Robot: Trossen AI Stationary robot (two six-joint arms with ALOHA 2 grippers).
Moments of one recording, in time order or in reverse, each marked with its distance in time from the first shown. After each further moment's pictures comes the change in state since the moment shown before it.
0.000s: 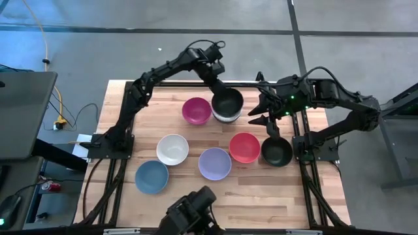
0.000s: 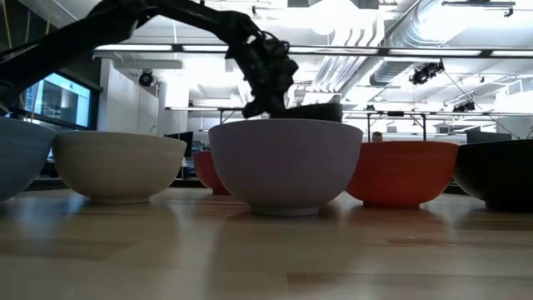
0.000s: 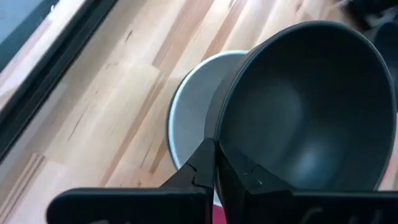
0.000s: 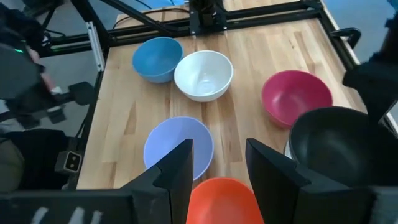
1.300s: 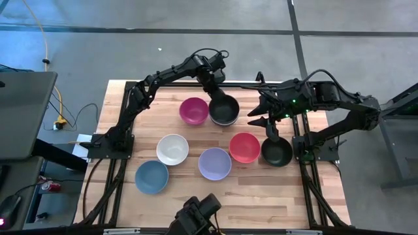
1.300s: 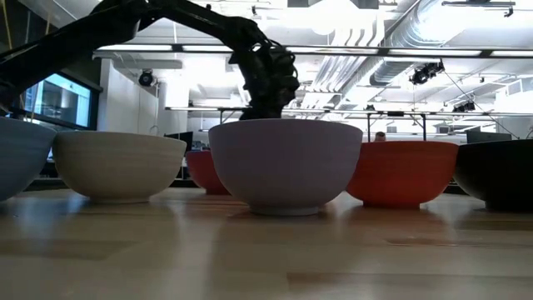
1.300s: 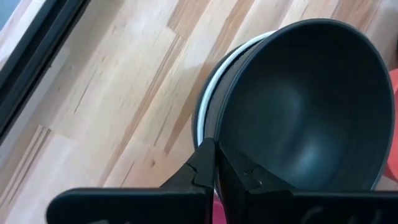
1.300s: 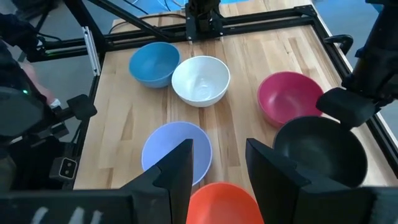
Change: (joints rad) left arm -0.045 0.014 -0.060 -0.030 -0.116 0.019; right arm 0.049 0.000 0.000 0.021 0.071 0.026
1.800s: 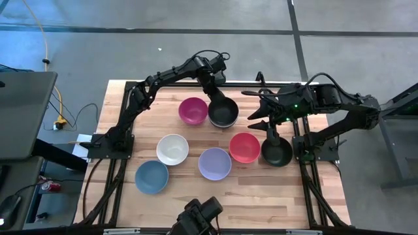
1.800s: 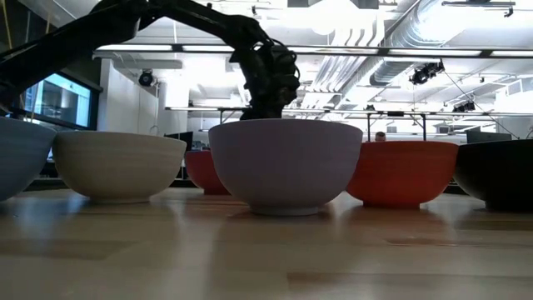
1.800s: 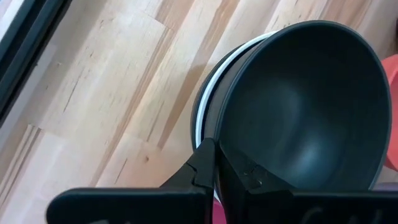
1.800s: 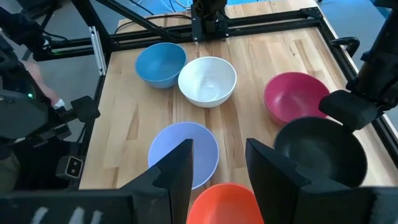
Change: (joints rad) left arm -0.021 0.000 0.000 -0.018 -0.001 0.022; right arm 0.057 0.000 0.000 0.005 0.037 0.026
